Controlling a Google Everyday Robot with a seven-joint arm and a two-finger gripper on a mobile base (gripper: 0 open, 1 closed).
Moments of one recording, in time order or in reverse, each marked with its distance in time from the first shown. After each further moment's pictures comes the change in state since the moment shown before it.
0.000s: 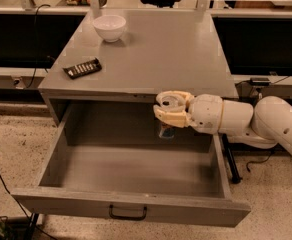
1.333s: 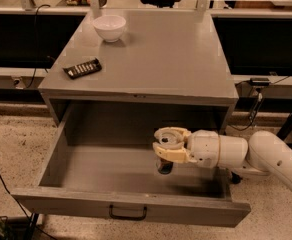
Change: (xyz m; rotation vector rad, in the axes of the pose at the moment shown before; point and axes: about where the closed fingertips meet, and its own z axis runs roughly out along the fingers) arm 0.081 0.059 -0.011 -0.097 -0.001 0.104
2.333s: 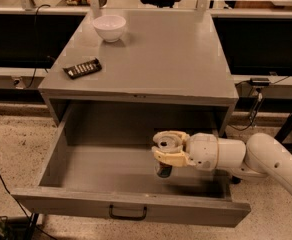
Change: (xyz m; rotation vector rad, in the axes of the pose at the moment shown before) arm 0.010 0.005 0.003 -0.022 0.002 0.005
